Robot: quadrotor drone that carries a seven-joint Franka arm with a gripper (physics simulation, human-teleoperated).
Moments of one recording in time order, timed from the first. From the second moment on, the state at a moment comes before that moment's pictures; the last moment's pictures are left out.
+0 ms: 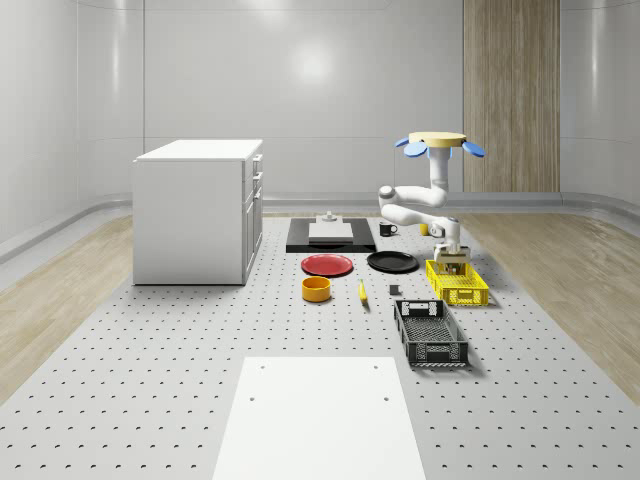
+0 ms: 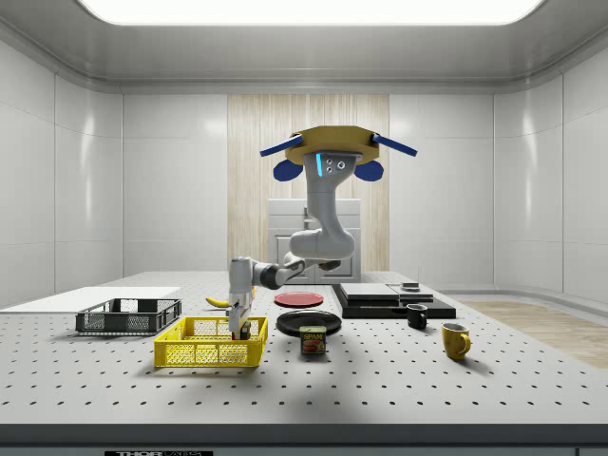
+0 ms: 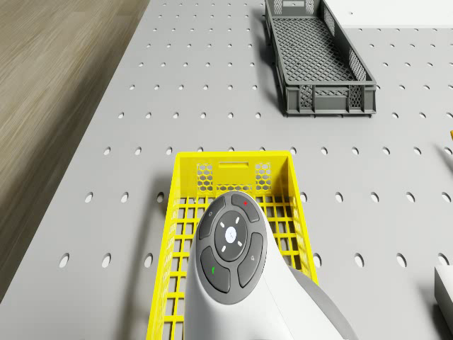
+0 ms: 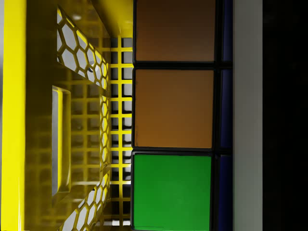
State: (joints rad) arm -1.21 -1.54 1.11 -2.79 -2.01 1.70 1.69
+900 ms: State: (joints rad) arm -1.19 -1.51 1.12 -2.80 -2.01 1.66 1.67
